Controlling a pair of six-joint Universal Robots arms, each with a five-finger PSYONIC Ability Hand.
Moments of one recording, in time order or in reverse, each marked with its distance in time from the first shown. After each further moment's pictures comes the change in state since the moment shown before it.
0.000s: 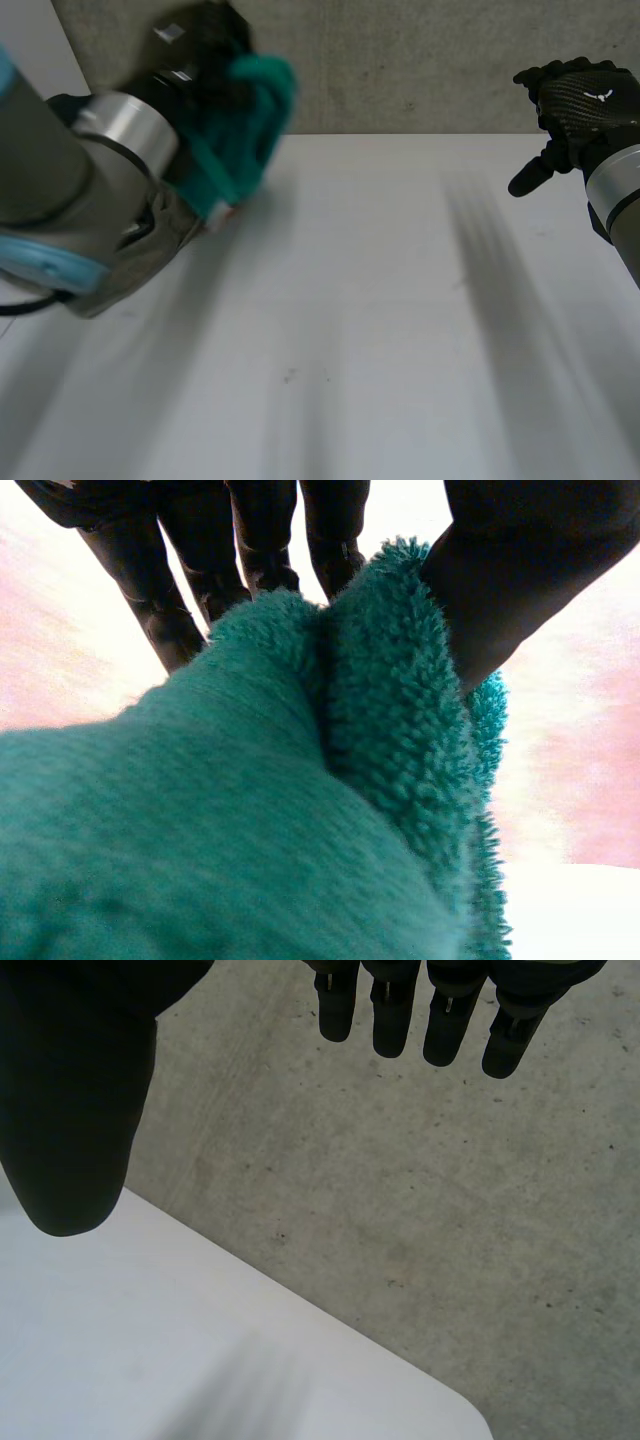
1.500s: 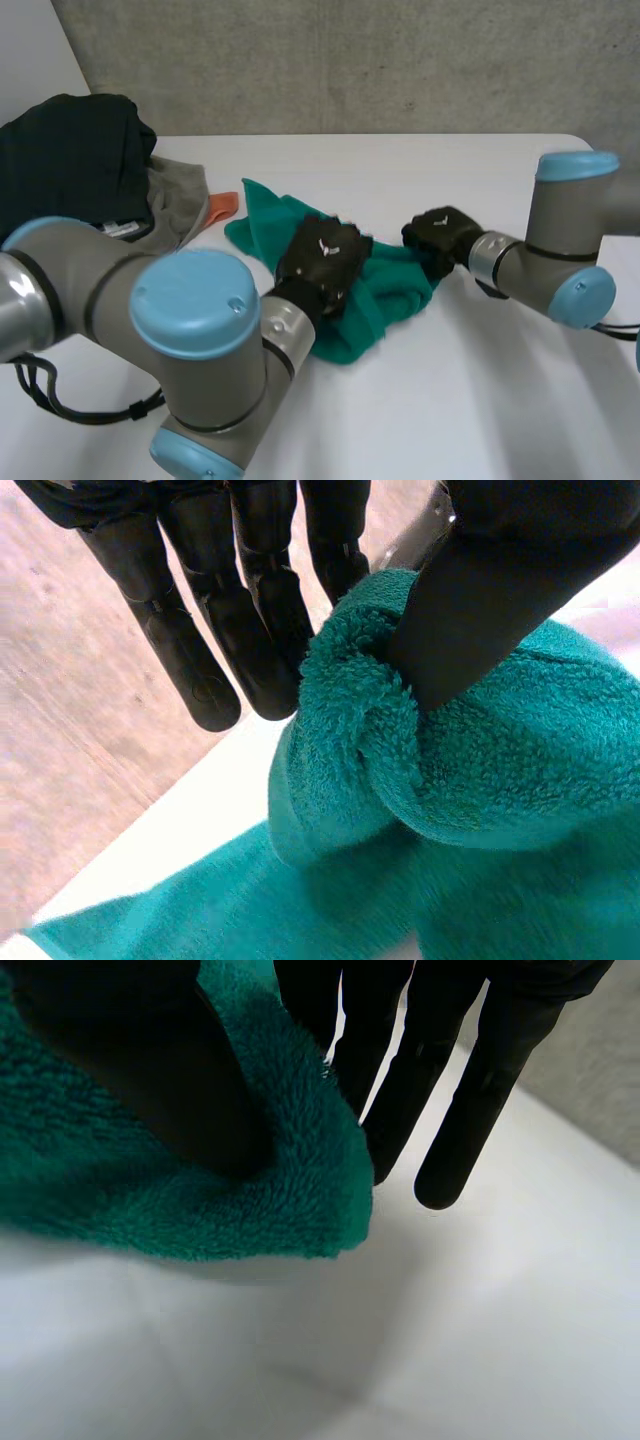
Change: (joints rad) left arm -0.363 -0.172 -0.233 0.049 -0.230 0.499; right arm 0.012 0.718 -0.461 0.220 -0.431 -0.249; left_hand 0.031 0.007 -0.005 -0.001 0.023; right_hand 0.891 0.964 0.970 0.976 0.923
